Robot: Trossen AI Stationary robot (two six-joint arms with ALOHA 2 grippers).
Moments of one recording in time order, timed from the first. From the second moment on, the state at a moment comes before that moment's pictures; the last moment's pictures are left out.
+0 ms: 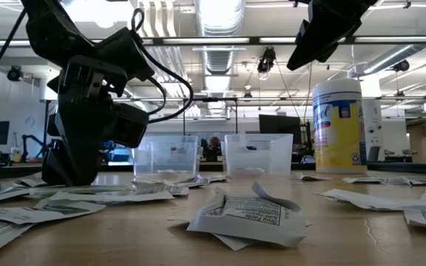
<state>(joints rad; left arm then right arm) -0.08 1.64 0.63 0.01 0.57 -0.91 0.28 1.36 0.99 -0.49 0.24 0.34</state>
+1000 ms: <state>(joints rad) -0.08 1.64 0.63 0.04 0.62 -0.90 0.28 1.36 0.99 -0.49 0.24 0.34</state>
